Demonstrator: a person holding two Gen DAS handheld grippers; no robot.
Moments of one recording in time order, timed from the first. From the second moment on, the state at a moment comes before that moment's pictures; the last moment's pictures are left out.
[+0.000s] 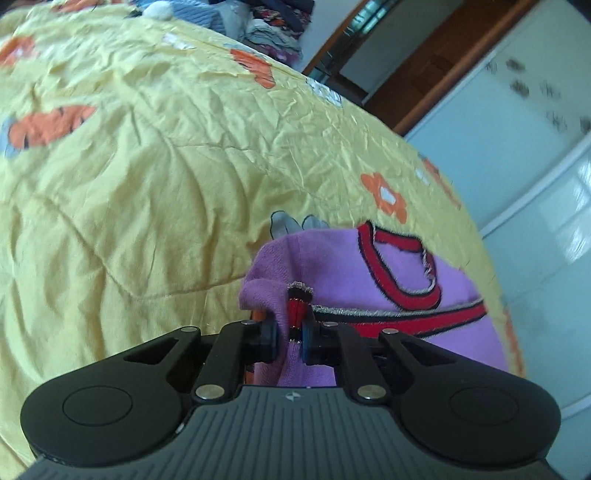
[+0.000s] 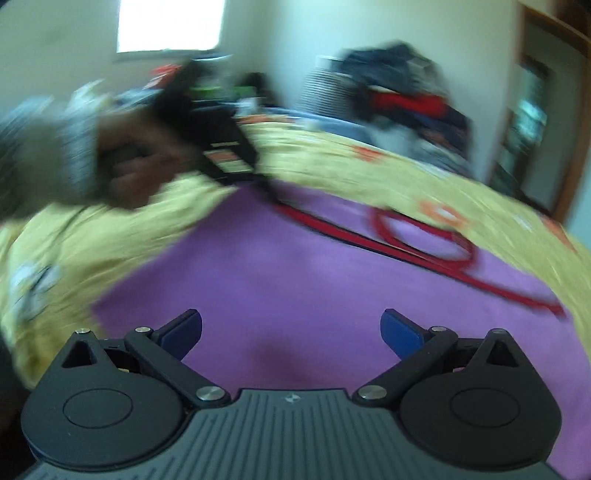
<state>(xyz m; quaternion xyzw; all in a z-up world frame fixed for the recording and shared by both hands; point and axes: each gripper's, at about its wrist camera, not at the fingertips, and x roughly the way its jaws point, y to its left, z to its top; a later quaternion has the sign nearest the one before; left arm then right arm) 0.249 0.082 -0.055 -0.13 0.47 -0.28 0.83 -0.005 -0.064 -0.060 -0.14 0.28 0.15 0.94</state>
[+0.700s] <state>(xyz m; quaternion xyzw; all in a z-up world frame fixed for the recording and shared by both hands) 0.259 0.115 -0.080 -0.28 0.49 -0.29 0.77 -0.008 0.017 -0.082 -0.22 0.25 0.22 0.92</state>
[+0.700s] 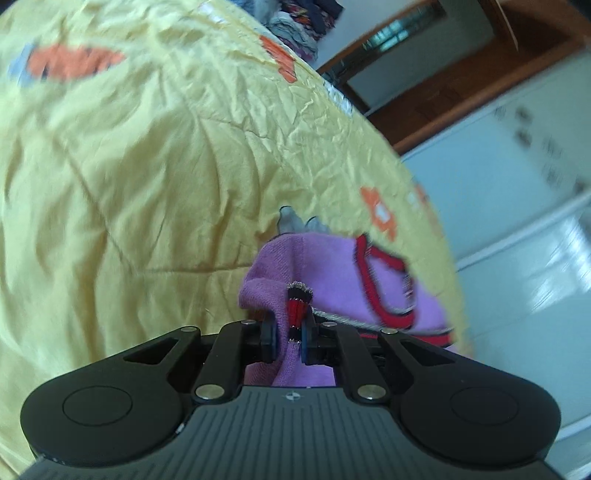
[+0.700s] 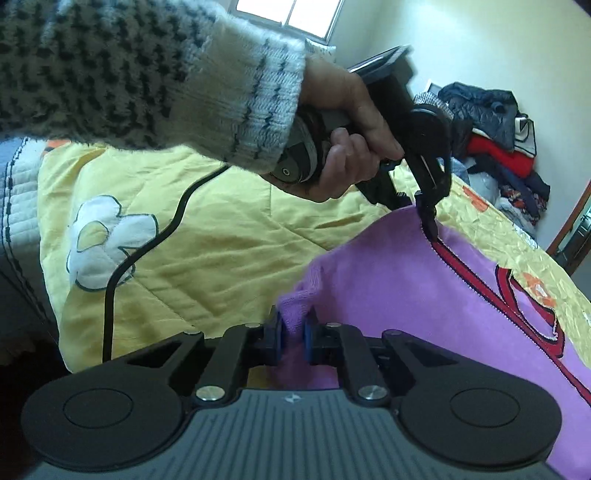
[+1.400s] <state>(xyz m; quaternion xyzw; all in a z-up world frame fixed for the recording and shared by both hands) 0.247 0.000 -0.054 -0.38 0.48 -0.36 0.71 -0.016 -0.173 -0.035 0.13 0.23 0.17 0.95</state>
